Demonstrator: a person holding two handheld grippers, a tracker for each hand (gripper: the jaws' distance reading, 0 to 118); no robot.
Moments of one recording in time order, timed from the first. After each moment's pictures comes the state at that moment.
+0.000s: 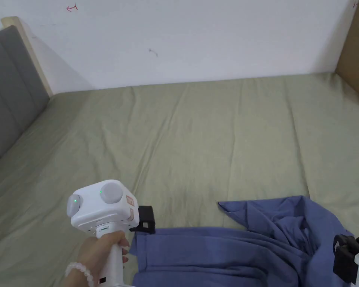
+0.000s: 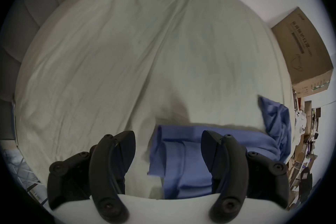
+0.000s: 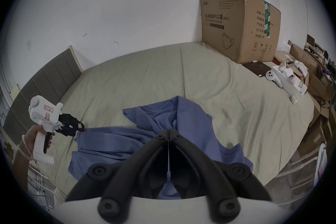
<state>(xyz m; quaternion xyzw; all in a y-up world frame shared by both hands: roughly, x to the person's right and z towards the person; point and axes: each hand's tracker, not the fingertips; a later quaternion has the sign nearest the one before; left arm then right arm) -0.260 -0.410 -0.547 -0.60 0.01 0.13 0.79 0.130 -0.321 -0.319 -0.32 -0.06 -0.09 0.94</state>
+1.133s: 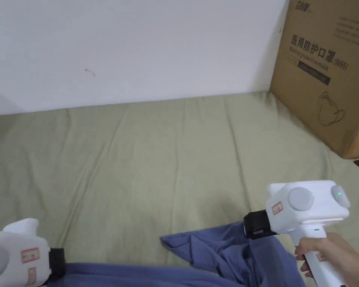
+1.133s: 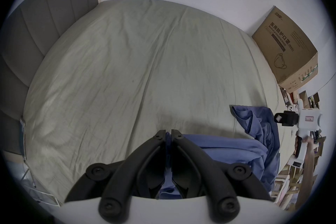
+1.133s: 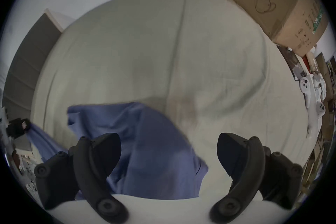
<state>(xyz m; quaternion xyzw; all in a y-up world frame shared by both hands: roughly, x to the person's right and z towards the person) -0.252 -0.341 -0.507 -0.50 -0.03 0.09 0.86 0.234 -0.395 -0.554 -0.57 -0.02 -0.05 0.82</state>
